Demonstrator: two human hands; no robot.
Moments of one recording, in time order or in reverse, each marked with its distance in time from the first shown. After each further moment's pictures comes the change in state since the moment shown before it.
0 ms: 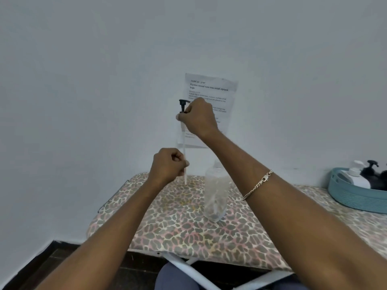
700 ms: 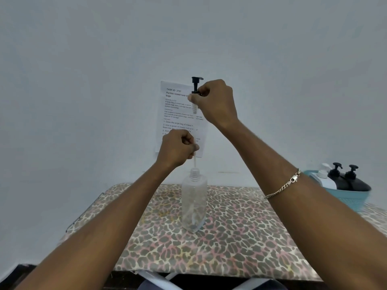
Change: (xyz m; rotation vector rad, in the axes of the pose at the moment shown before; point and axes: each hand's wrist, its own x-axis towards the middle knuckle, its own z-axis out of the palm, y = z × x) left_hand 0.040 0.086 0.059 -0.031 -0.070 0.187; right_hand 0.013 0.009 -0.113 -0.051 0.218 -0.099
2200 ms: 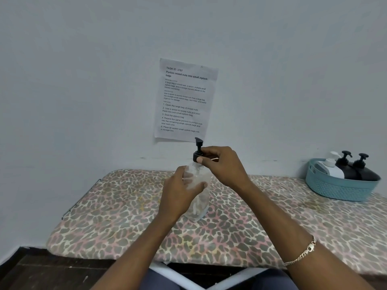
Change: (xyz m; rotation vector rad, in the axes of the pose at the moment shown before) left_hand -0.101 -0.103 0.055 0.032 0.020 -0.119; right_hand -0.127 0.124 0.034 0.117 -0.368 0.178
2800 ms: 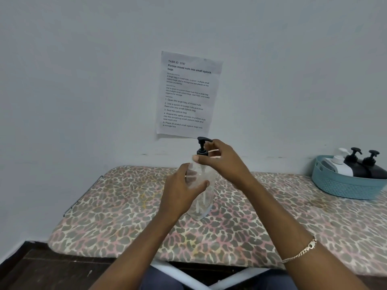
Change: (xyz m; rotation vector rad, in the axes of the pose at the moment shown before) left_hand 0.002 -0.006 -0.003 0.029 -0.021 0.049; right_hand 0.008 0.008 0.007 0.136 -0.088 0.102
